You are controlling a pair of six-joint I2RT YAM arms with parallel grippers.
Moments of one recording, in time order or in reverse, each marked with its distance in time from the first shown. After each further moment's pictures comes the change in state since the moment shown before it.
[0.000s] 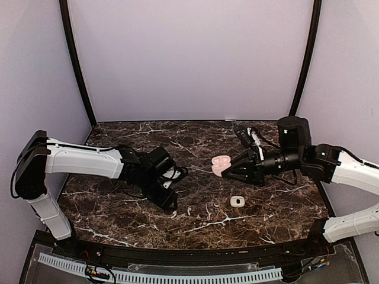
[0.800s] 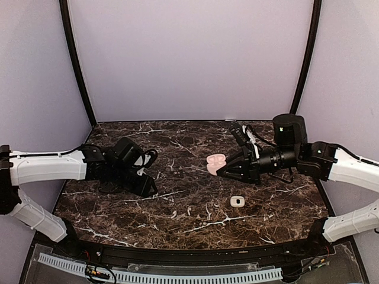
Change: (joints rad) left arm 0.128 -0.328 -0.216 0.072 -0.123 -0.097; right arm 0.027 0.043 0.037 0.022 0.001 0.008
